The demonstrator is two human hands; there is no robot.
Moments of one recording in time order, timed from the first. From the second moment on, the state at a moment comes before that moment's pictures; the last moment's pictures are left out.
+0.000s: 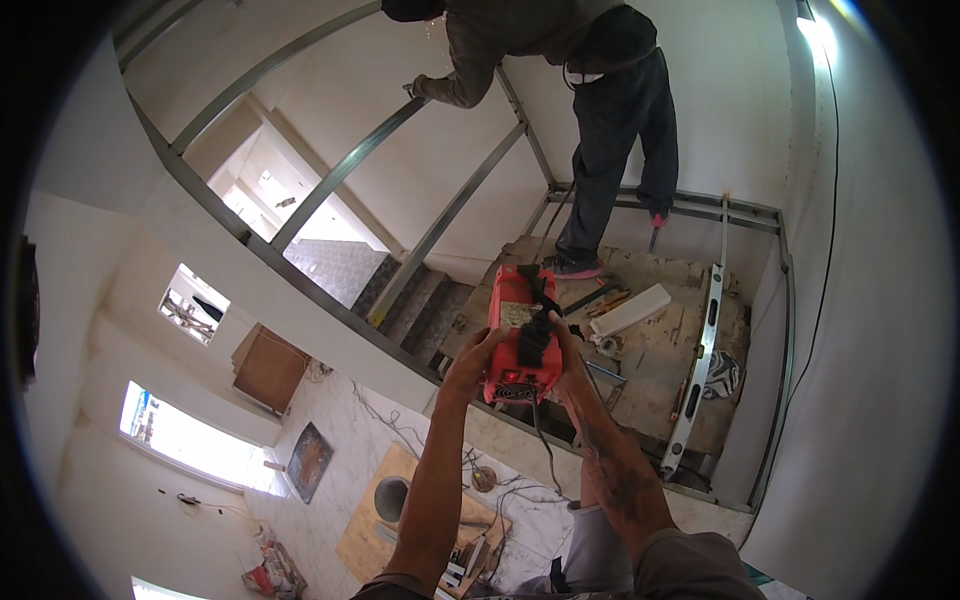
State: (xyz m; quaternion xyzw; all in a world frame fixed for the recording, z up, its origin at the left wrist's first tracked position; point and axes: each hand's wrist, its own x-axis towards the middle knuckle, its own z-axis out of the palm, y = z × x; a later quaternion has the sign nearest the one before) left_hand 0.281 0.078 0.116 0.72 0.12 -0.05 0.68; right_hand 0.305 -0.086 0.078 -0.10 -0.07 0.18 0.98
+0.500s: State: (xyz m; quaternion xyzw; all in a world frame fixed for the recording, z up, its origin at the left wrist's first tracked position) left_hand 0.282 0.070 0.129 0.69 0.11 -0.10 0.71; right_hand 0.323 -0.089 0.045 -0.05 -0.17 0.21 0.96
